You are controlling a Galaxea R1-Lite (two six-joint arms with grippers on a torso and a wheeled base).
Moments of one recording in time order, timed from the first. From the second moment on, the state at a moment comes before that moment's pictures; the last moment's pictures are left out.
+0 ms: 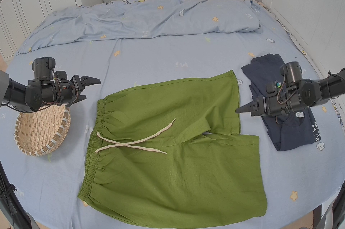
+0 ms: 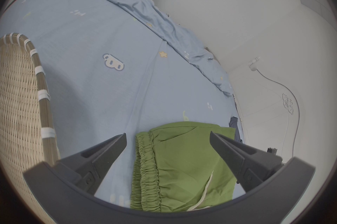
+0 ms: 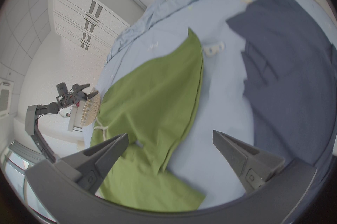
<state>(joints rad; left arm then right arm) 0.11 2.02 -1.26 -0.31 -0.54 -0.51 0.12 2.04 -1.29 0.07 0.60 0.10</state>
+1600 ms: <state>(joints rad) 0.08 1.99 -1.23 -0.31 -0.54 -0.51 0.12 2.10 -1.10 -0.16 0.67 0.18</state>
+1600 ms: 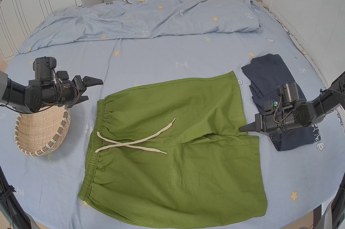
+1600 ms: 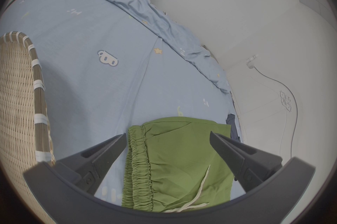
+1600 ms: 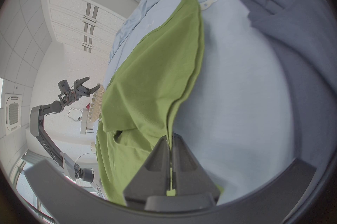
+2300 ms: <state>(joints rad) 0.09 1.99 -1.22 -0.31 -0.54 -0.51 0.02 2.05 -1.09 -0.03 0.68 0.17</state>
